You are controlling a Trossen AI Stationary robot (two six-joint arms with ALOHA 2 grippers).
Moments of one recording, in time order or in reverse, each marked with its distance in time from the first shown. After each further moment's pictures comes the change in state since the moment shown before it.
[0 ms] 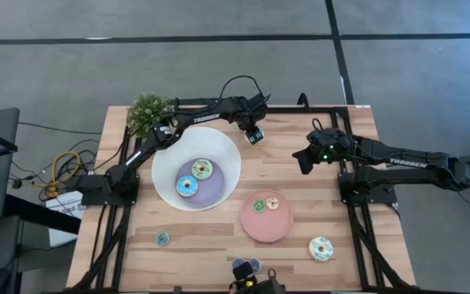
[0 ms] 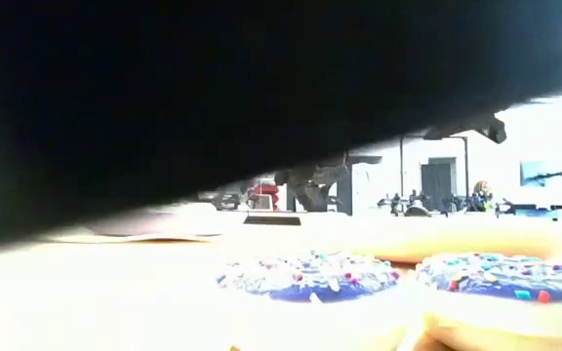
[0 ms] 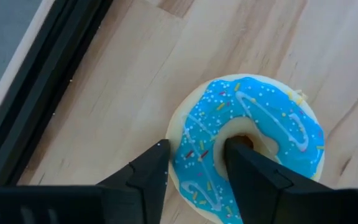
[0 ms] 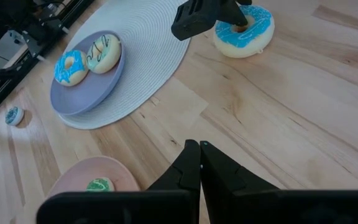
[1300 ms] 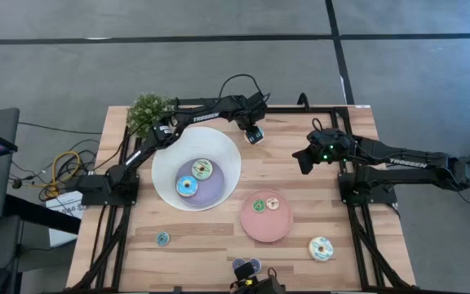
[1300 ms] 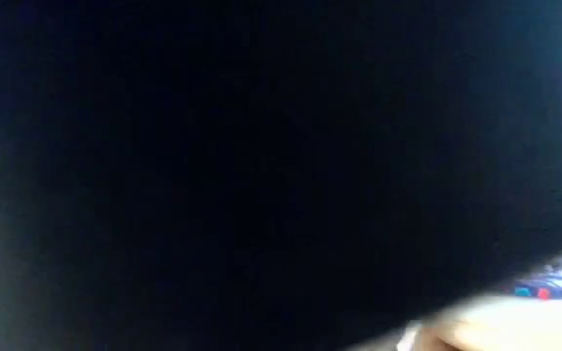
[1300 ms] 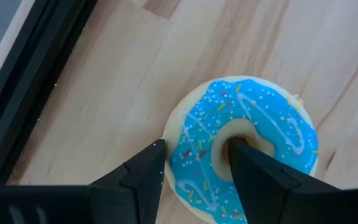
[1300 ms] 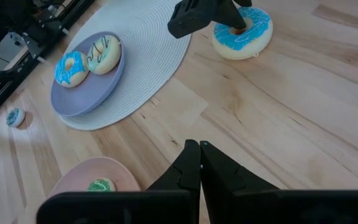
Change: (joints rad) left arm 0.010 0.000 0.000 0.002 0.071 0.022; right arm 0.000 0.000 0.000 0.001 0.000 0.010
